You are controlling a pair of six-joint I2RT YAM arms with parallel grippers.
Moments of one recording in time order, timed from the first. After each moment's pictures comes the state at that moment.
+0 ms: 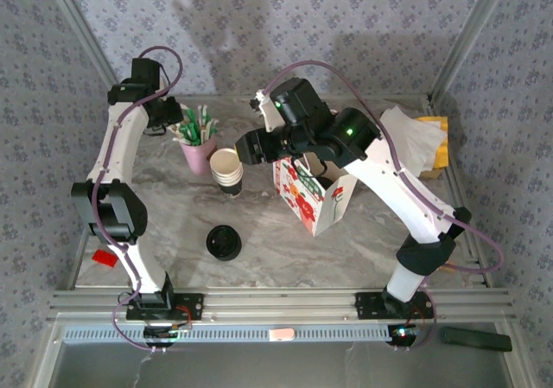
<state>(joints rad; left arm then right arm) -0.04 1.82 1.89 -1.06 0.01 -0.36 0.89 1.70 2.15 -1.11 -0.20 0.43</state>
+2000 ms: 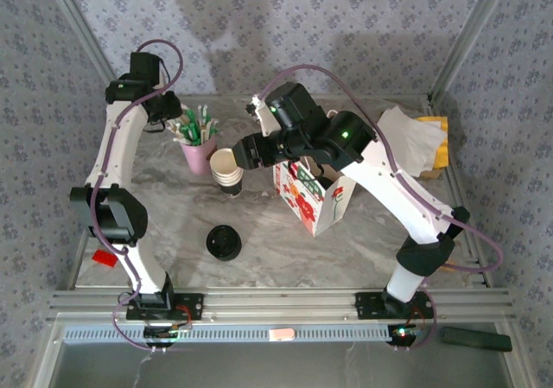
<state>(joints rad) -0.07 1.80 1.95 -1.08 -0.04 -0.35 0.92 1.70 2.13 -1.10 -0.19 0.44</state>
